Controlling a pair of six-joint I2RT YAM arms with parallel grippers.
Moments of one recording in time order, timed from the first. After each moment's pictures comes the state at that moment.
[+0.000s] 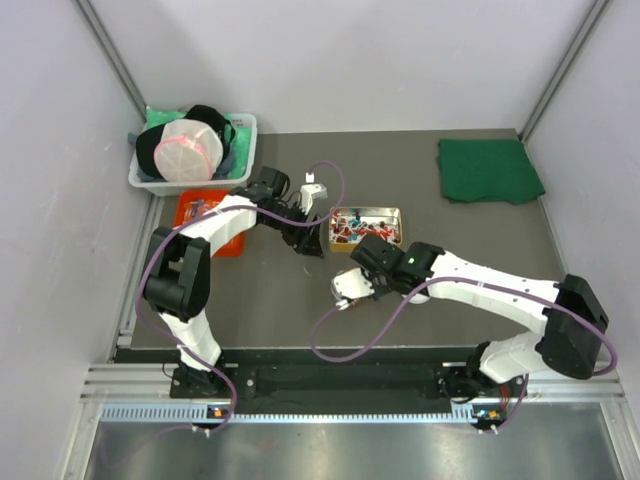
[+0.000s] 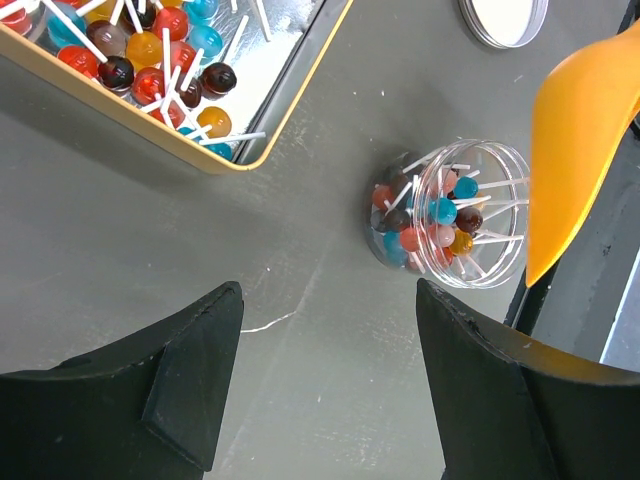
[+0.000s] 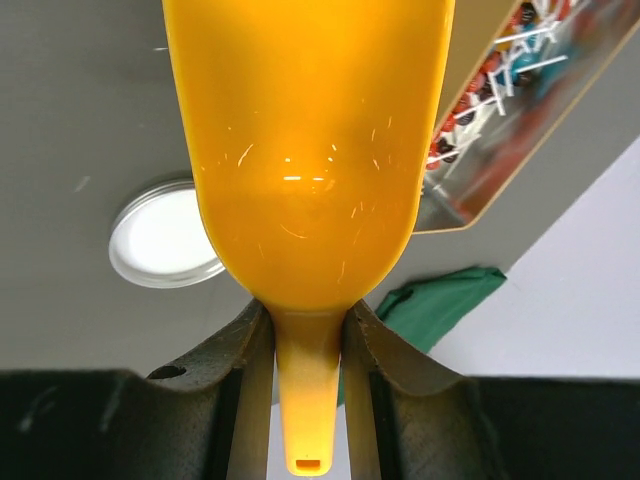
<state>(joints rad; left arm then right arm) -0.36 1.79 1.27 -0.58 0.80 0.31 0.99 1.38 1.04 -0.81 0.34 -1.05</state>
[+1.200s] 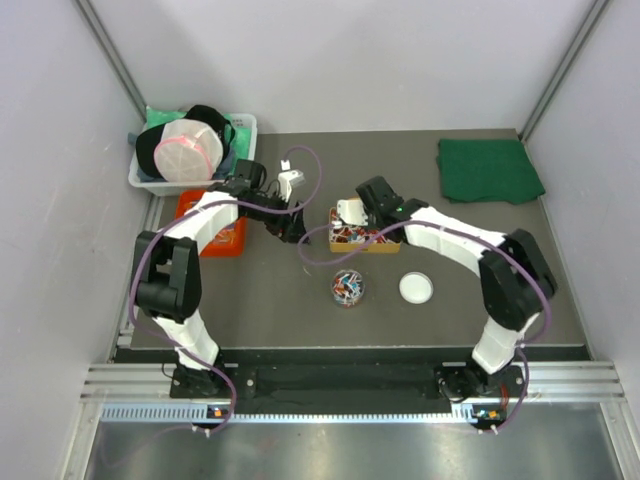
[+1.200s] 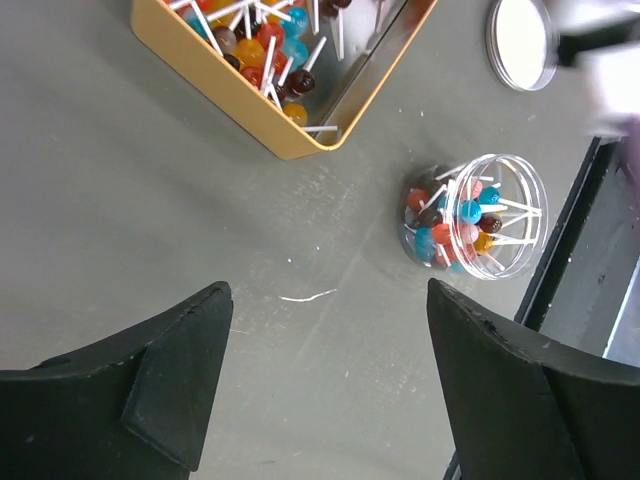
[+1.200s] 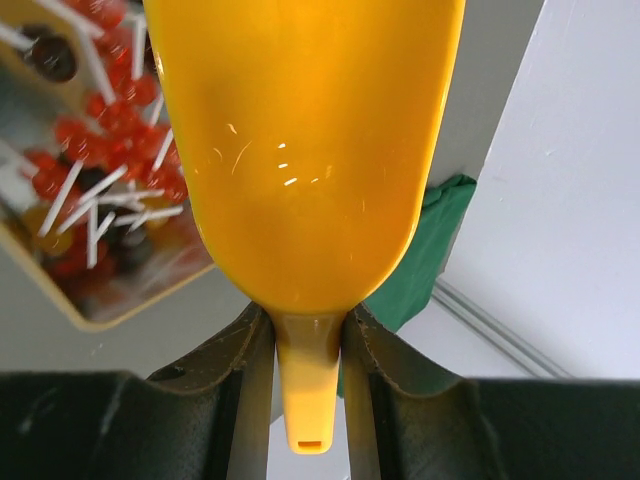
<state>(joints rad) -0.24 1.76 1.28 -0.58 0.83 0.29 0.66 1.69 1.21 -0.41 0.43 -1.07</state>
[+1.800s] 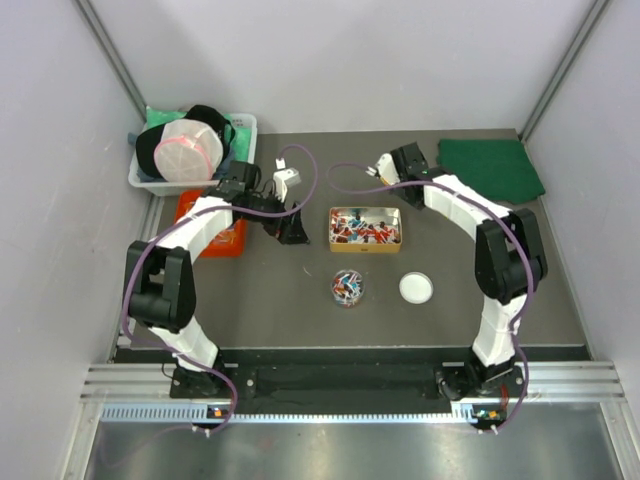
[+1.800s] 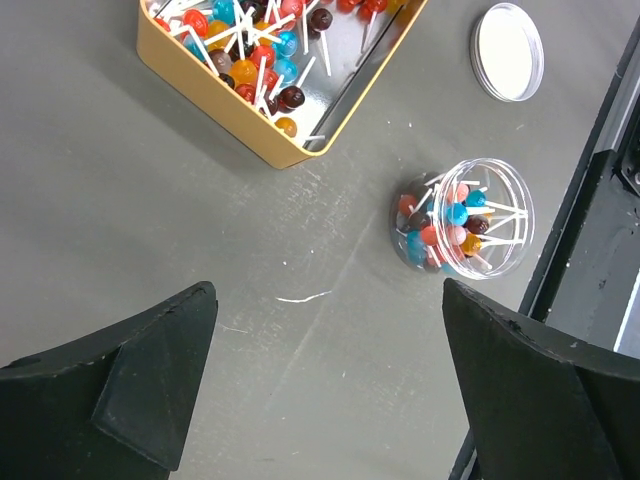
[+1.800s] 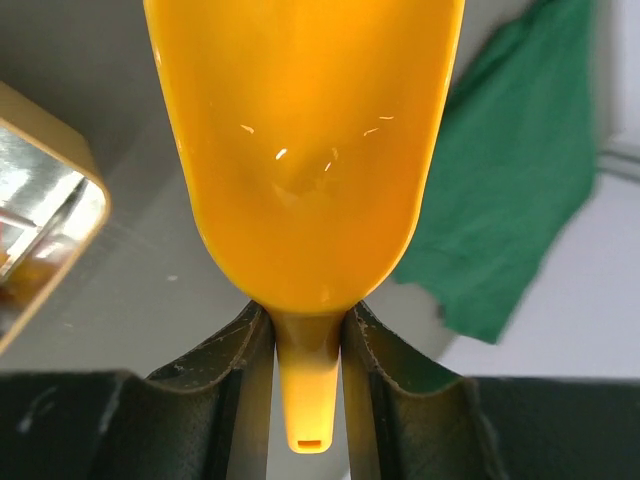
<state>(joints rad) -0.22 1.68 1.22 -0.52 0.85 0.28 0.40 1.89 1.47 -0.53 0.39 -0.68</state>
